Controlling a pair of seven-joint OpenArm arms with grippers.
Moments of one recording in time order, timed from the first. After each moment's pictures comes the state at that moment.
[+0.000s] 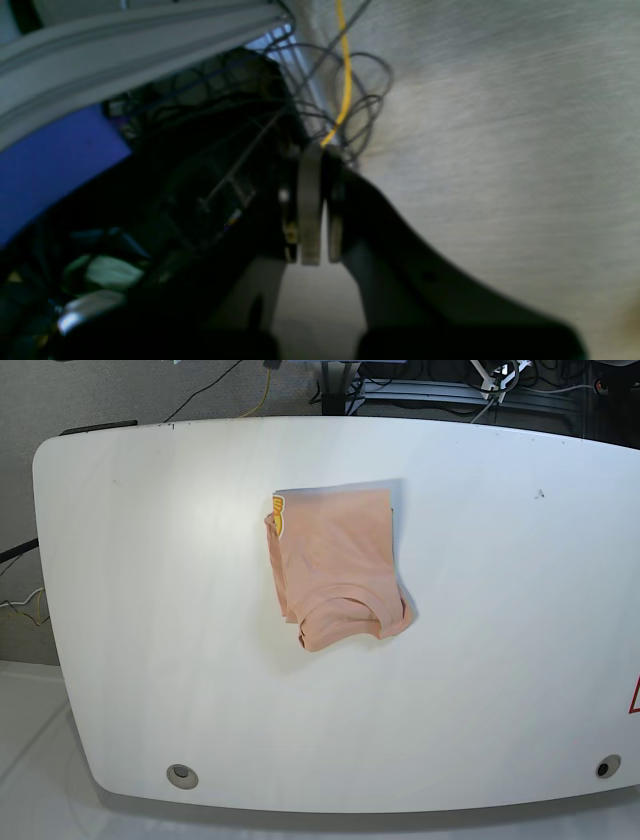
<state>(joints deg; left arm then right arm) 25.9 -11.4 -13.4 42.0 4.3 -28.0 4.7 -27.0 4.7 34.8 34.7 -0.2 33.1 -10.8</state>
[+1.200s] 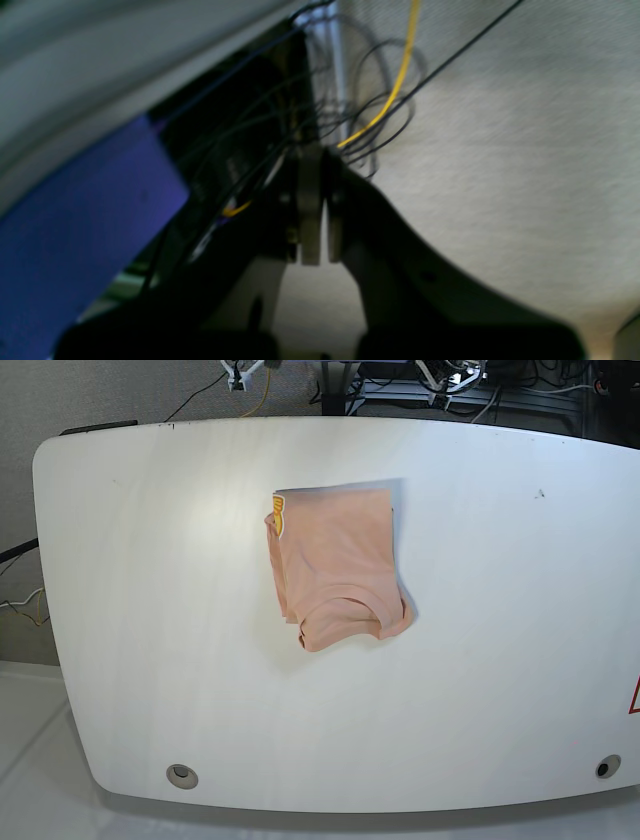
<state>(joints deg) 7.2 -6.6 7.7 6.1 4.4 -10.1 -13.3 -9.4 2.5 7.9 8.6 0.1 15.3 -1.1</state>
